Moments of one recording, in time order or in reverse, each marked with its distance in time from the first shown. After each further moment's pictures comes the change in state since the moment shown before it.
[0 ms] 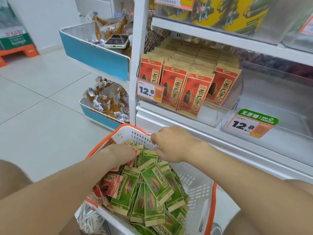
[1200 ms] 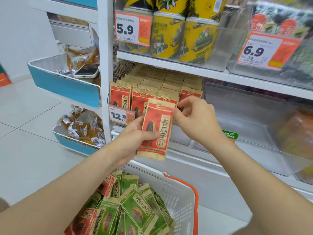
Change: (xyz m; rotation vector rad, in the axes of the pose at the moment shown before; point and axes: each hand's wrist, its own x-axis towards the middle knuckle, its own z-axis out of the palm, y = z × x) left_hand -0.046 0.026 -0.165 -2.155 0.661 0.350; right_hand -0.073 0.093 -0.085 0.598 0.776 0.685
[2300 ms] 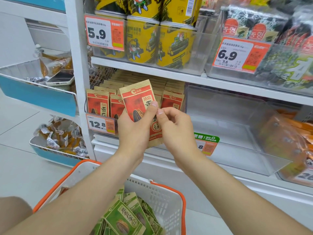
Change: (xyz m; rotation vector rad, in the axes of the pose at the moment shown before) left_hand 0.032 0.019 0.085 -0.095 0.523 0.389; right_hand -0.018 0.000 0.017 0.649 0.046 0.201
